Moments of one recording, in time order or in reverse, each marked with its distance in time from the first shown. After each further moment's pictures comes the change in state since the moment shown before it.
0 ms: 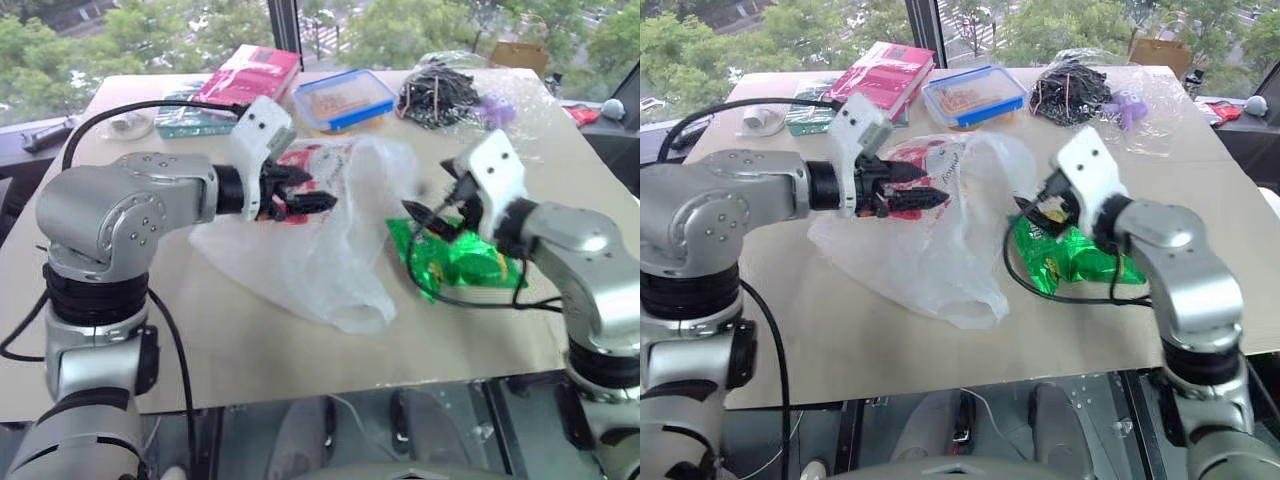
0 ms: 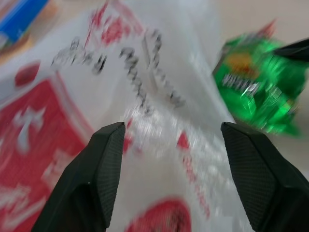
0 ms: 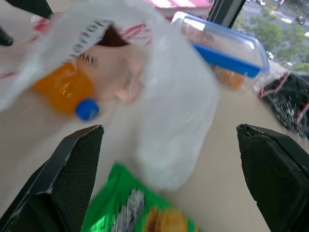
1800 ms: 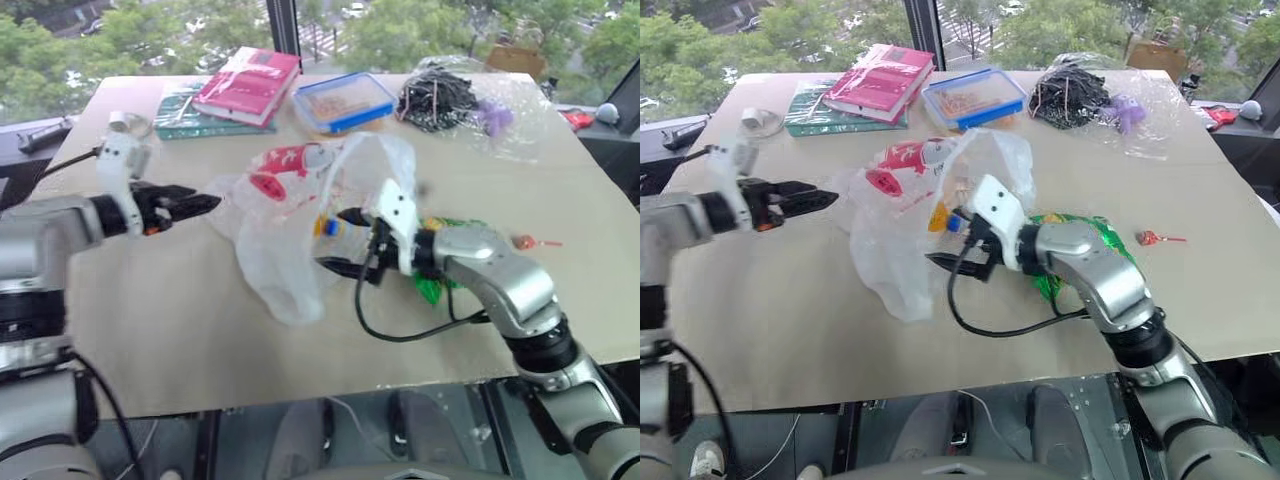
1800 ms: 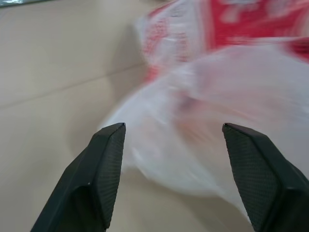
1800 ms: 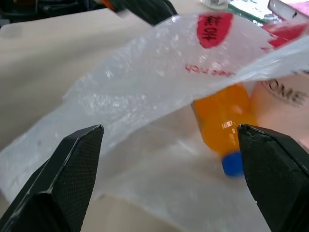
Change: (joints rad) left arm 0.339 0.281 0.293 0.575 0.077 -0.468 -0.450; right arm -0.038 0.115 0.290 0.318 0.161 -0.327 0.088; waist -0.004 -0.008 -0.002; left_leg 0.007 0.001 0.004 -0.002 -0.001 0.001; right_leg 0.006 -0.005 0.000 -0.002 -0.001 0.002
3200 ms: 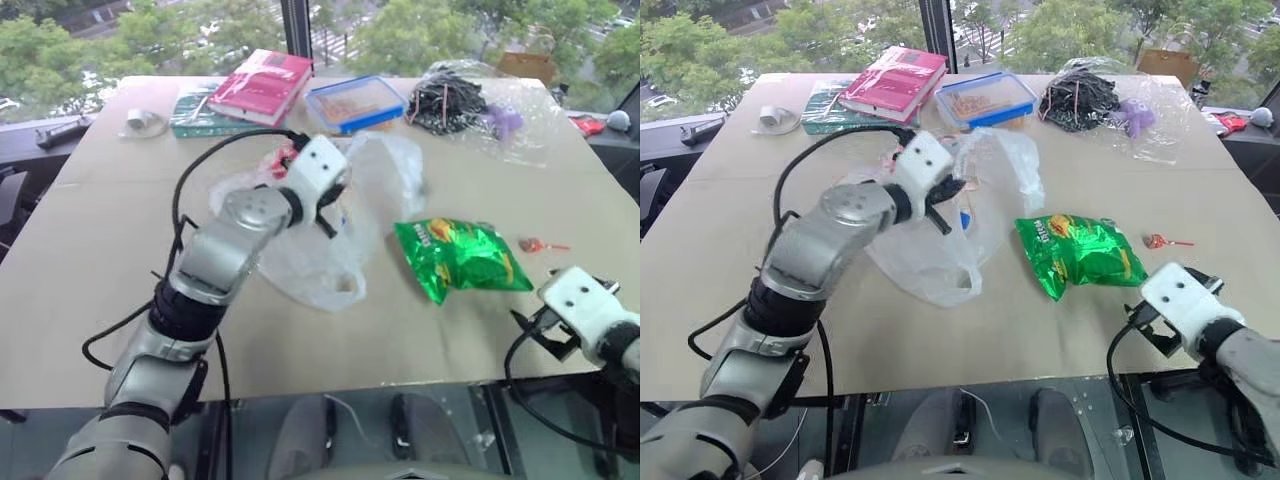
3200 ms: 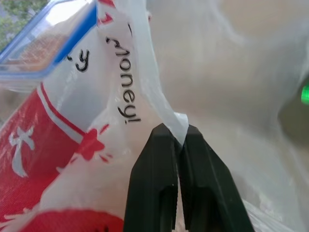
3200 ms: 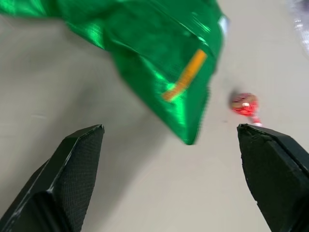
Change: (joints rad) left arm -0.220 -0.493 -0.499 -0.425 0.345 -0.066 0.596; right arm 0.922 -0.531 -0.468 -0.436 -0.257 -0.029 -0.356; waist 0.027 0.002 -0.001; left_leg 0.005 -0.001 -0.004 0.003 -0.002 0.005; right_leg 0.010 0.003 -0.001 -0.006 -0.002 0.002
